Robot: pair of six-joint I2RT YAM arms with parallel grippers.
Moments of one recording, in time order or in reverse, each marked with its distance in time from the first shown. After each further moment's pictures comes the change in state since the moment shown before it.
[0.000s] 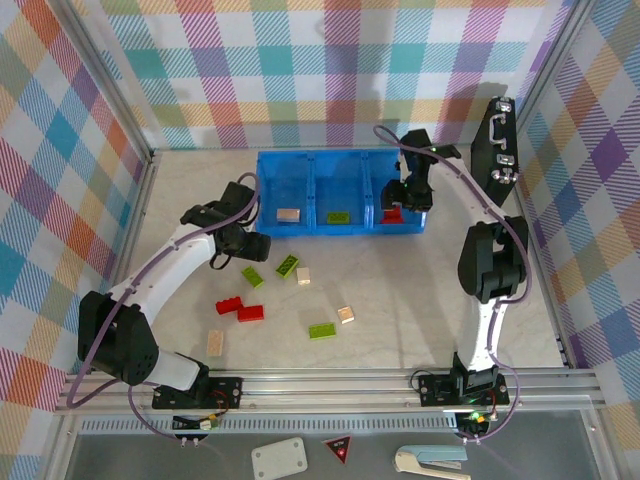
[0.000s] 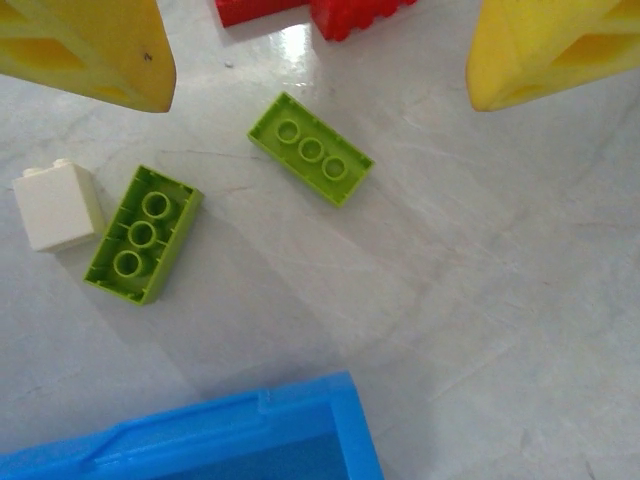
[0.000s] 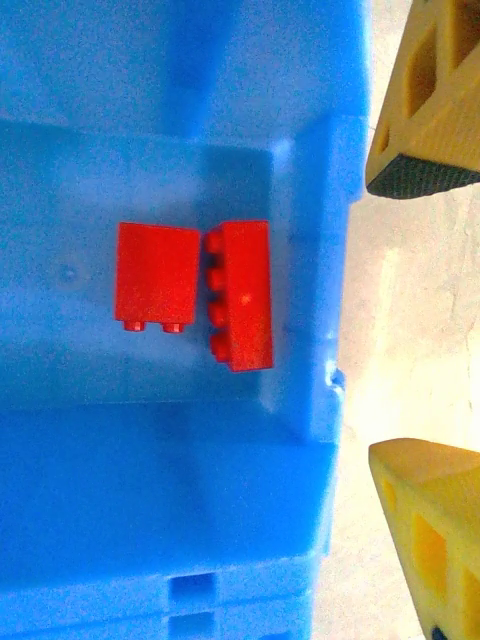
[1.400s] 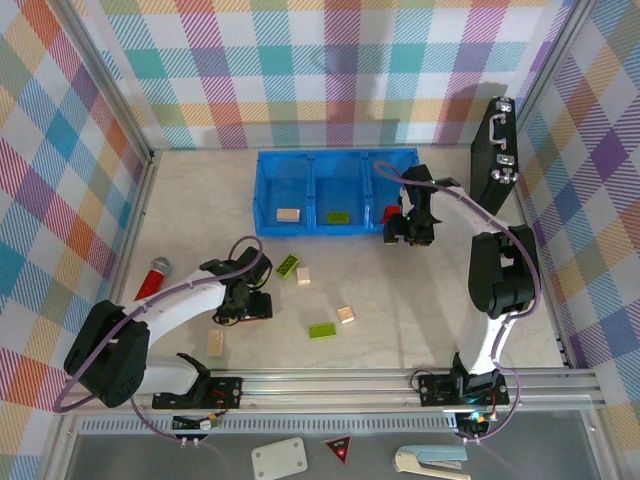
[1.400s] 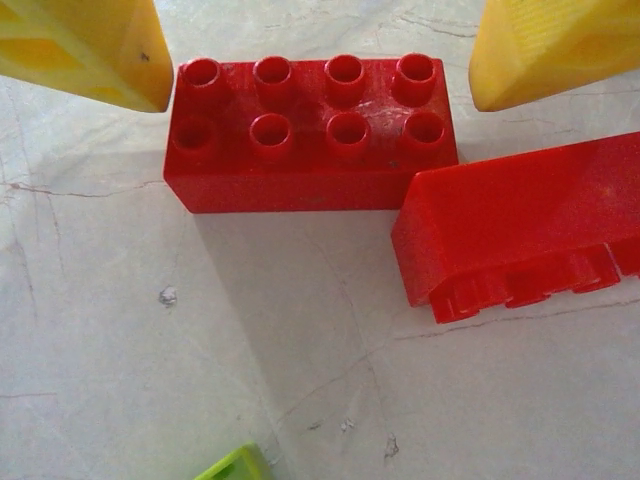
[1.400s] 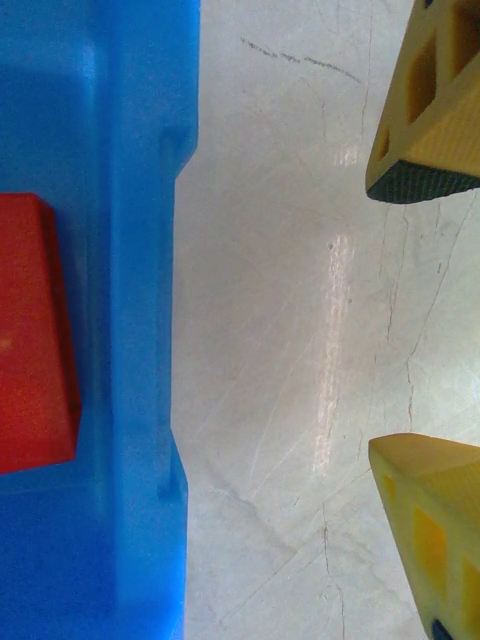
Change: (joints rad) left arm -0.159 -0.112 -0.486 0.093 0.072 -0.497; right arm 0.006 -0.129 -0.386 0.156 -0.045 0.019
